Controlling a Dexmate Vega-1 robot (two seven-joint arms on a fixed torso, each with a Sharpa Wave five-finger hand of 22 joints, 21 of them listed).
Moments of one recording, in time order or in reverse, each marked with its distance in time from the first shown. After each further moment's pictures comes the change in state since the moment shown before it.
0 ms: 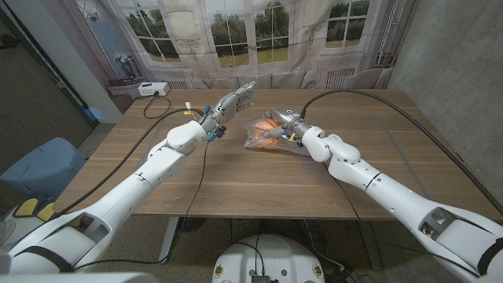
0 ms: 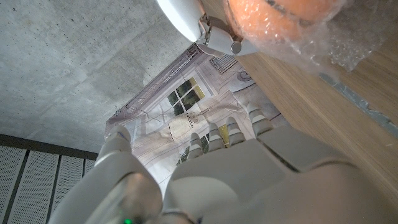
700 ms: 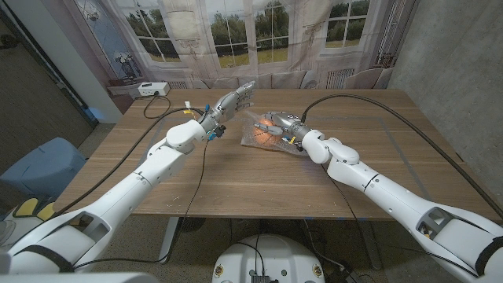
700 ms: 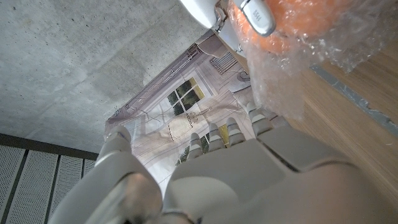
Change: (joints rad) left arm -0.008 0.000 -0.002 0.007 -0.008 0.005 -0.010; left_hand -0.005 0.005 0.000 0.000 0.007 0.000 0.000 0.000 0.000 -0.005 0.005 0.000 0.000 -0.002 -0.009 0.000 0.000 0.002 -0.020 0.000 0.000; right arm 0.004 0.007 -0.006 0.032 0.075 -0.023 0.033; right_hand -0.603 0.170 -0.159 0.132 0.036 -0.391 -0.098 -0.273 -0.007 -0.423 -0.055 -0.350 -0.104 -0.661 0.030 -0.007 -0.248 -0.611 0.085 -0.458 0.006
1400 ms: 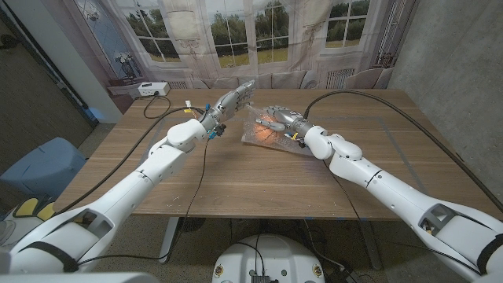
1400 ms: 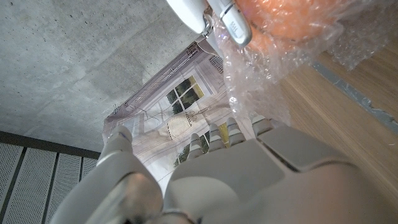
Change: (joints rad) left arm -0.020 -0.016 0.005 0.033 -0.004 -0.008 -0.010; left_hand -0.001 0.009 -0.004 0.004 0.005 -0.009 0.001 0.000 -0.002 -0.004 0.004 -0.004 0.000 0.000 0.000 0.000 0.000 -0.005 -0.005 0.000 0.000; right arm 0.022 -0.014 0.017 -0.009 0.042 0.012 0.009; right_hand -0.036 -0.051 -0.045 -0.042 0.019 -0.140 -0.040 -0.004 -0.005 -0.115 -0.039 -0.011 -0.005 -0.126 0.033 0.000 -0.055 -0.068 0.037 -0.087 0.000
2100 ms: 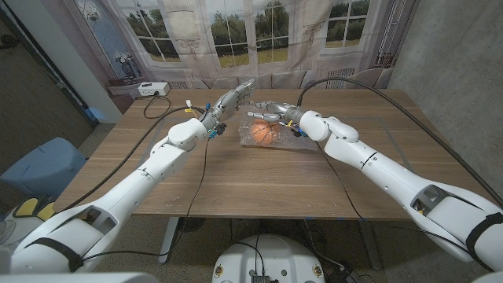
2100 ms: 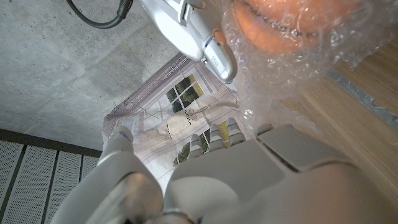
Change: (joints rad) left arm -0.020 -0.020 0.005 0.050 -0.001 -0.021 -0.011; left_hand 0.004 0.004 0.000 0.000 0.000 -0.009 -0.001 0.000 0.000 -0.003 0.003 0.000 0.000 0.000 0.000 0.000 0.000 0.000 0.000 0.000 0.000; right arm 0.116 0.033 -0.033 0.022 0.088 -0.019 0.220; right_hand -0.053 -0.070 -0.069 0.011 0.026 -0.030 -0.016 0.008 0.000 -0.017 0.022 0.012 -0.002 -0.026 0.019 0.016 -0.028 -0.030 0.070 -0.046 0.000
